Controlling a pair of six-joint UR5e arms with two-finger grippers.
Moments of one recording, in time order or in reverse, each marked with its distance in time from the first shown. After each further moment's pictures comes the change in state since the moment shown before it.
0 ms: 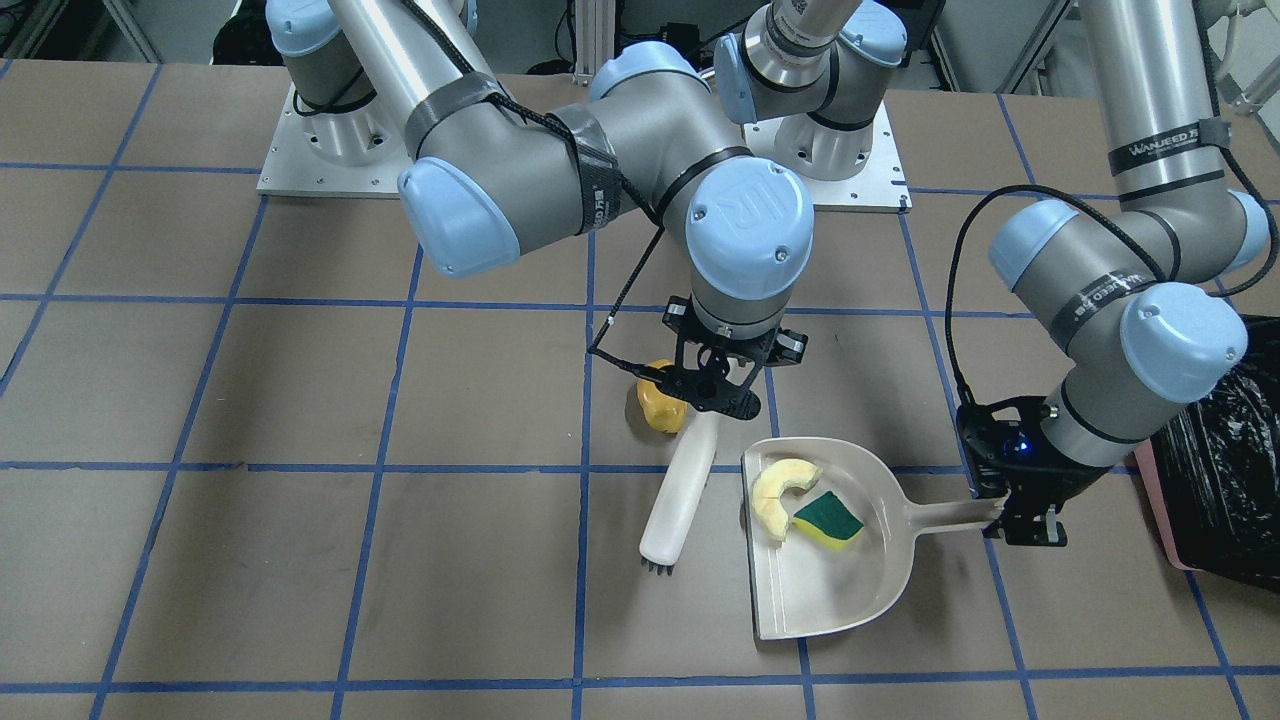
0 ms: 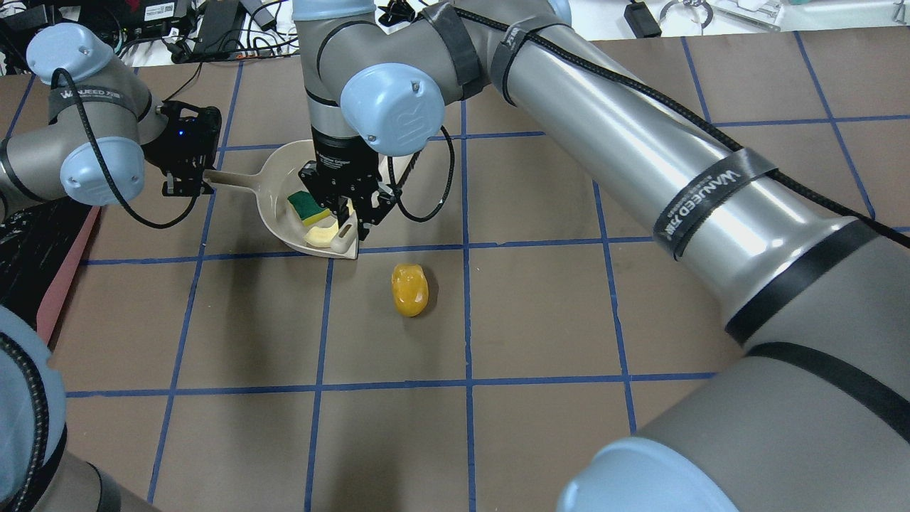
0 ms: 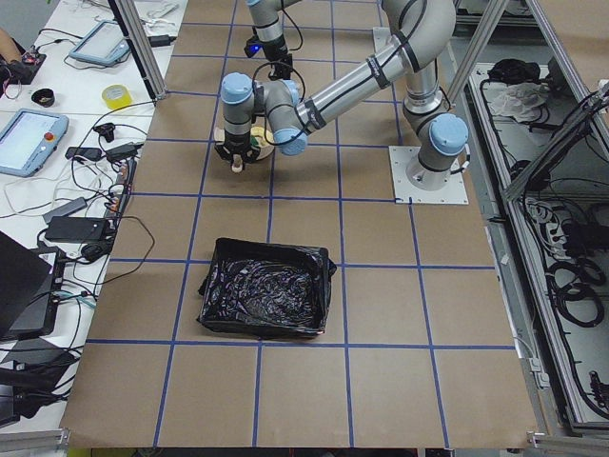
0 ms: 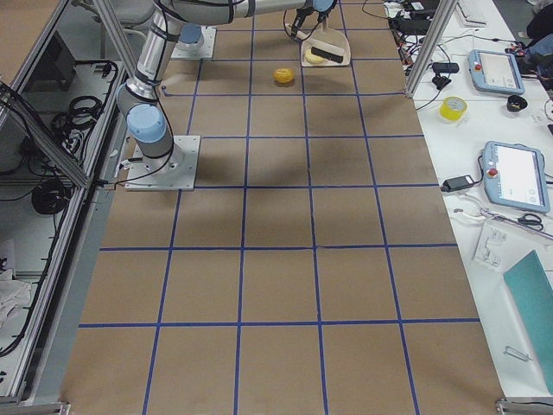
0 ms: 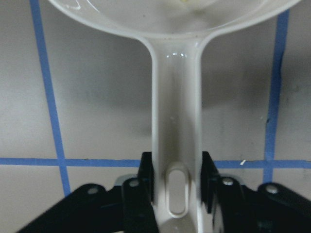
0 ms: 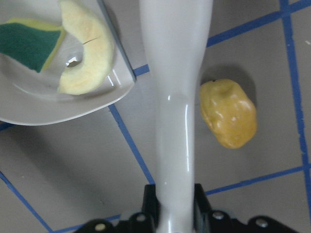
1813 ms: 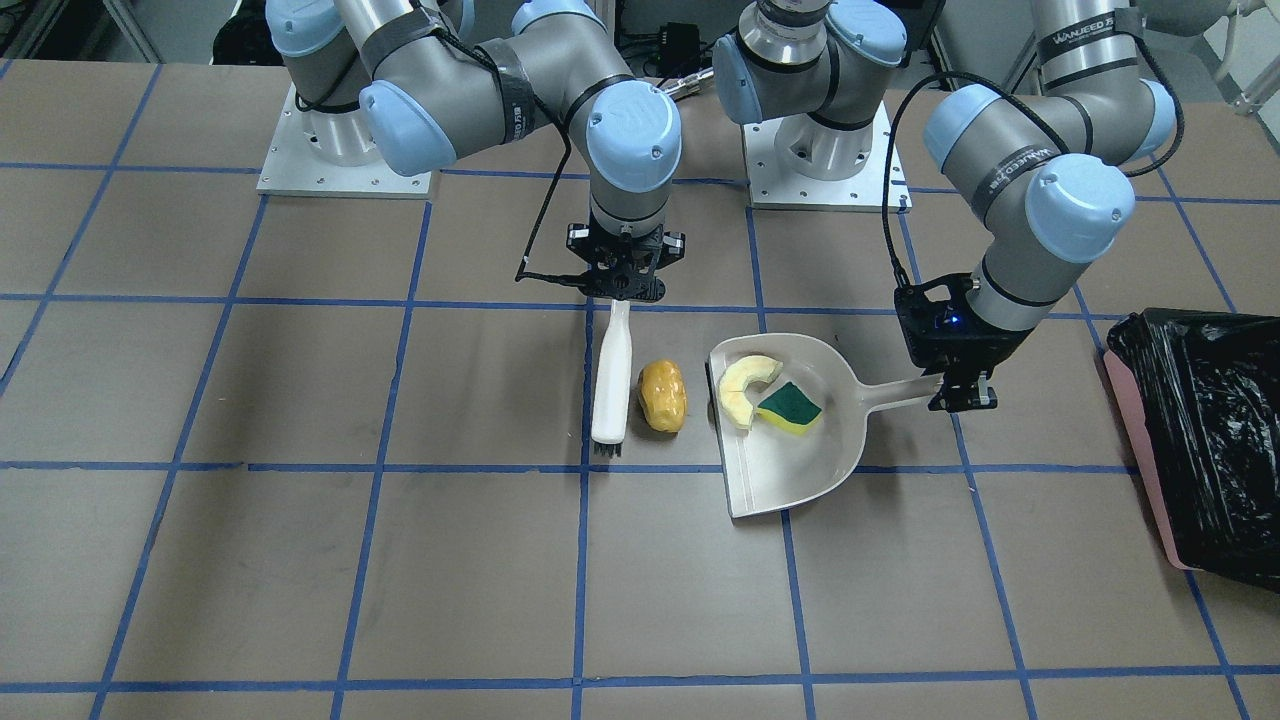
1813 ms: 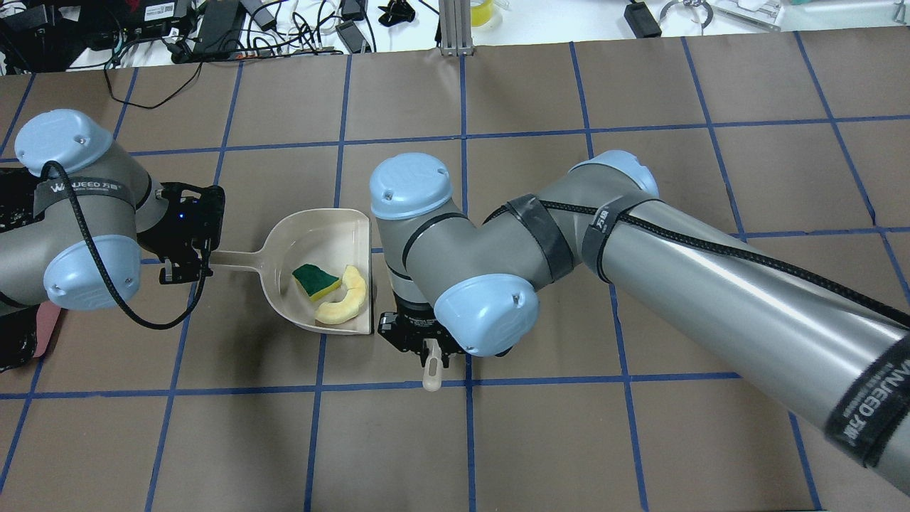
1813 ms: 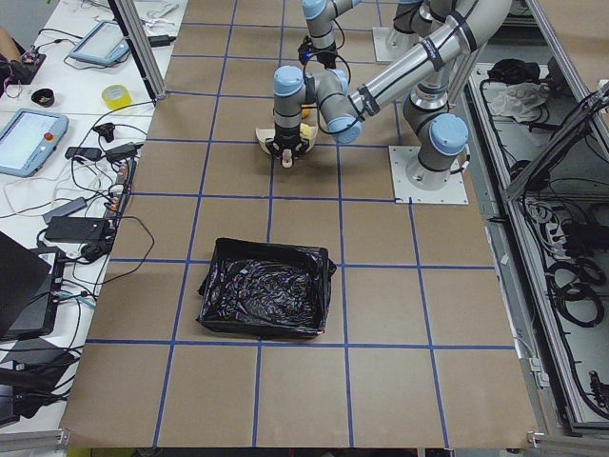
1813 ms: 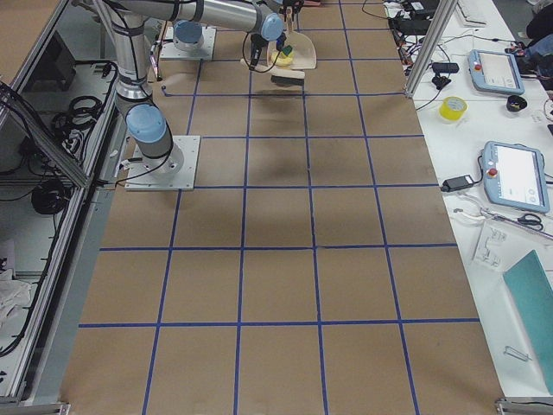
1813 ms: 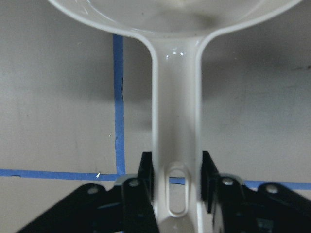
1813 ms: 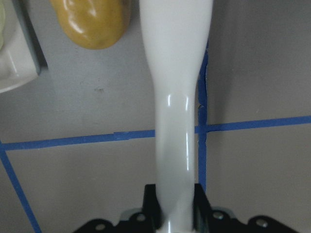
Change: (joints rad) left arm -0.001 0.263 -0.320 -0.007 0.056 -0.082; right arm 0.037 -0.289 0.660 -0.333 -0.081 -0.202
